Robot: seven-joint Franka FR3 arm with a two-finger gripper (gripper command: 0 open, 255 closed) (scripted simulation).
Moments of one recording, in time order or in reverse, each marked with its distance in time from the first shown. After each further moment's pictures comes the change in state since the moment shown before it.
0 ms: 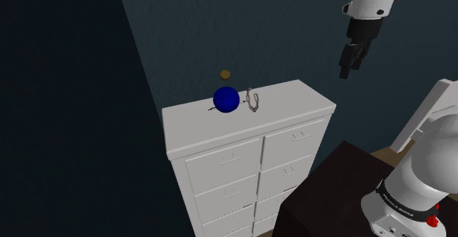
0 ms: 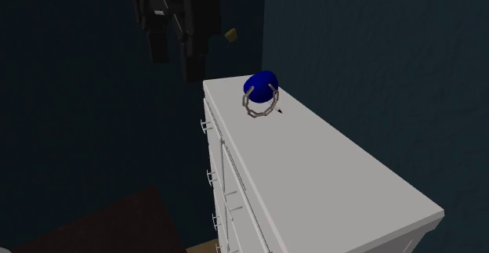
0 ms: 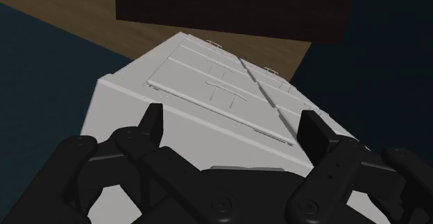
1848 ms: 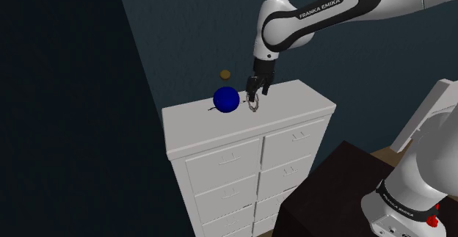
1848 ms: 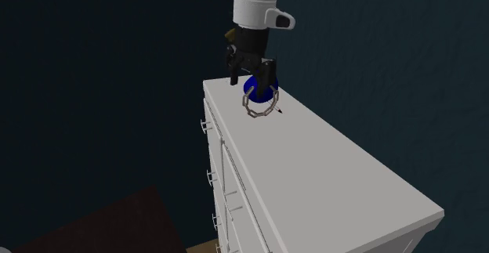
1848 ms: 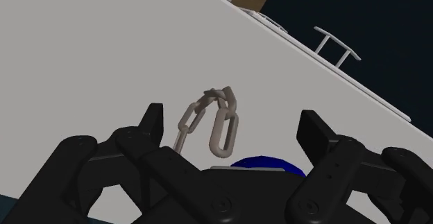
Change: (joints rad) arm 0.148 0.737 0.122 0.245 0.208 0.565 0.068
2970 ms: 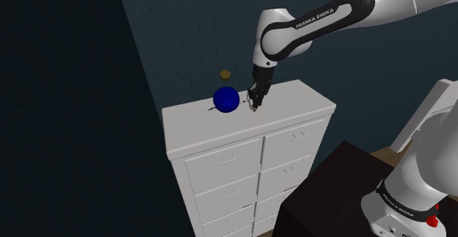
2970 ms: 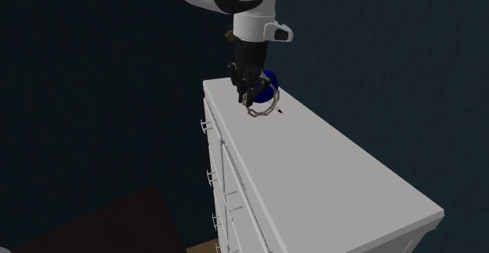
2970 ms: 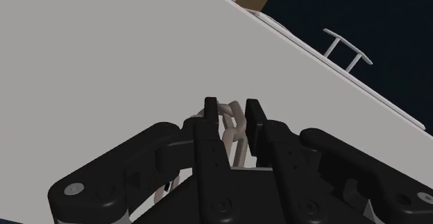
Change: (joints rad) arm 0.002 0.024 0.002 -0.040 0.005 0.065 -0.007
